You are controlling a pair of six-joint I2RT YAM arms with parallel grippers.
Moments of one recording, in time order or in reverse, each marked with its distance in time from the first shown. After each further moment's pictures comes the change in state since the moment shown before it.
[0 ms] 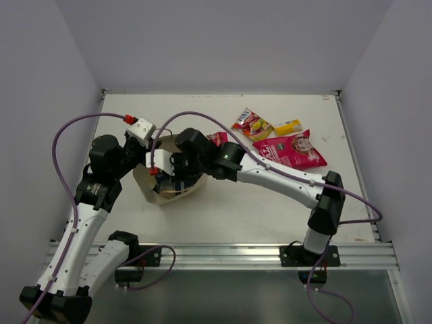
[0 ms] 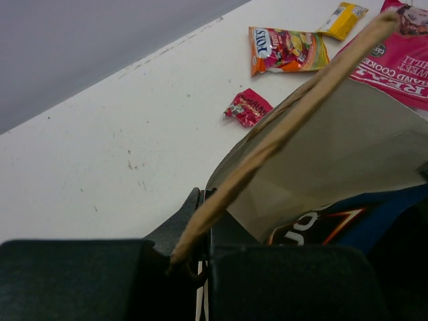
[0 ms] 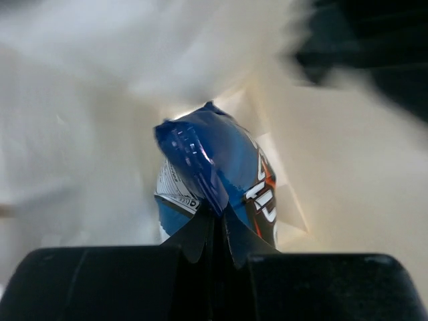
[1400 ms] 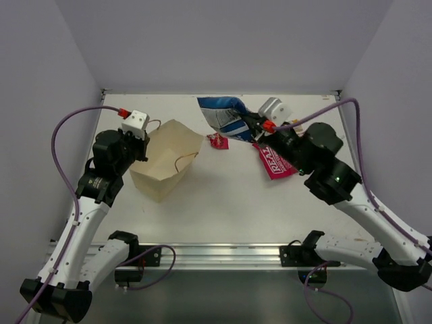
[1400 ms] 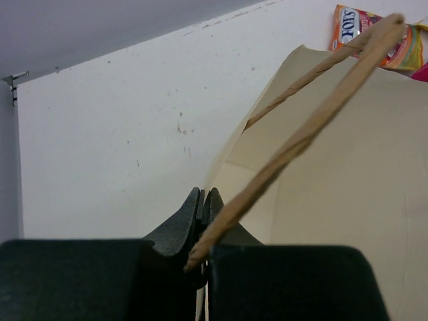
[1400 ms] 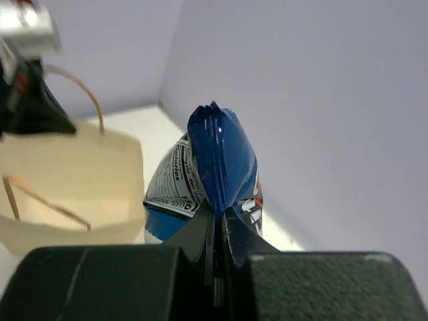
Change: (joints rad) left arm 0.000 0.053 0.030 -0.036 -0.258 -0.053; right arm -0.254 -0.806 -0.414 0.508 0.254 0.193
